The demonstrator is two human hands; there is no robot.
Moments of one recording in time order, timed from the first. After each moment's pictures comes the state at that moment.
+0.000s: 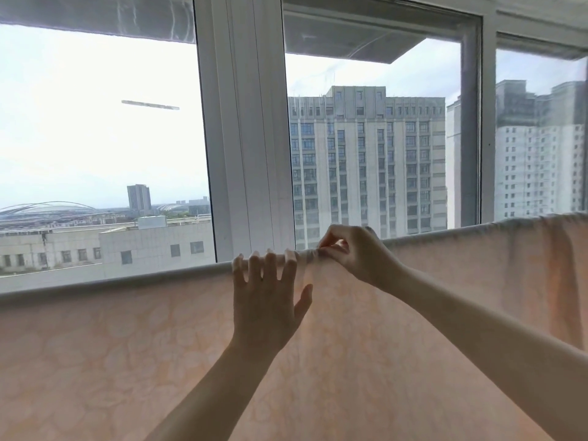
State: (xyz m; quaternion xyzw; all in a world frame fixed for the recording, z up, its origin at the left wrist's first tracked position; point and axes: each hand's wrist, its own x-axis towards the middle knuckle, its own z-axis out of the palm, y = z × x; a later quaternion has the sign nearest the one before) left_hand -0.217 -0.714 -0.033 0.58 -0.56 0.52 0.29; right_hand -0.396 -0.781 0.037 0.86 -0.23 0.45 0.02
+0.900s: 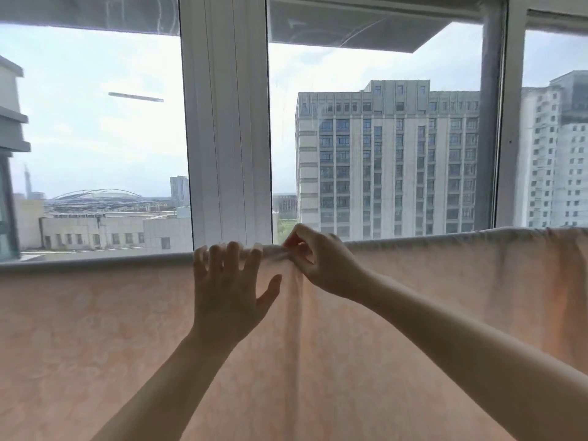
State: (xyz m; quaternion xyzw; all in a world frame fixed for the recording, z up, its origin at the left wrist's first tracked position) left_hand -0.282 -0.749 -0.029 0.61 -0.51 0.53 0.30; right_hand -0.446 -0.836 0.025 0.89 -0.14 0.42 -0.03
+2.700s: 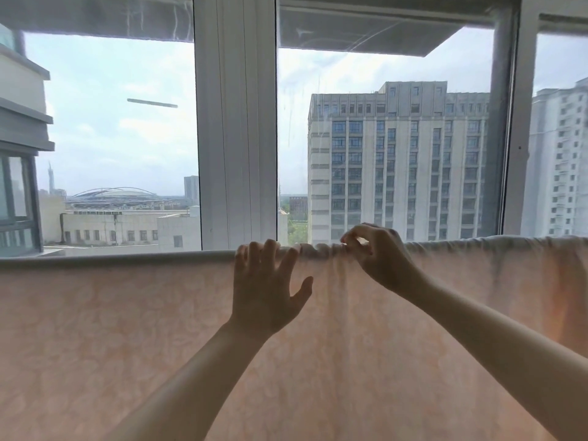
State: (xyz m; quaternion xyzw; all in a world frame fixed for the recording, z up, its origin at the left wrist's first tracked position) left_hand -0.330 -0.761 -0.025 0.62 -0.55 0.47 0.30; right_hand -0.526 -0.860 0.032 0.84 -0.21 0.50 0.03
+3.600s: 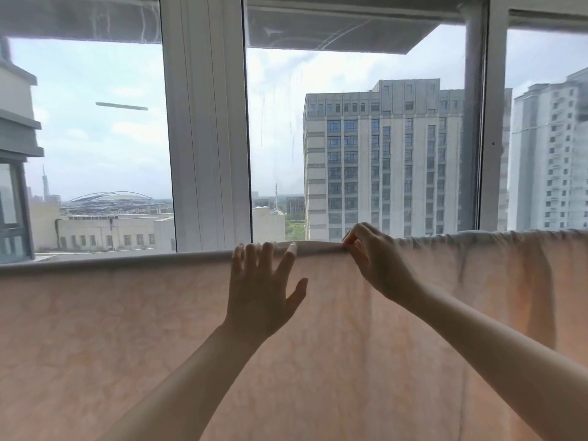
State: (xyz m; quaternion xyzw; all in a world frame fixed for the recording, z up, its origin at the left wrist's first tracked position) left_hand -0.384 -0.789 -0.026 0.61 -0.56 0.49 0.27; right_hand -0.587 -0.896 0.016 0.84 -0.20 0.50 0.08
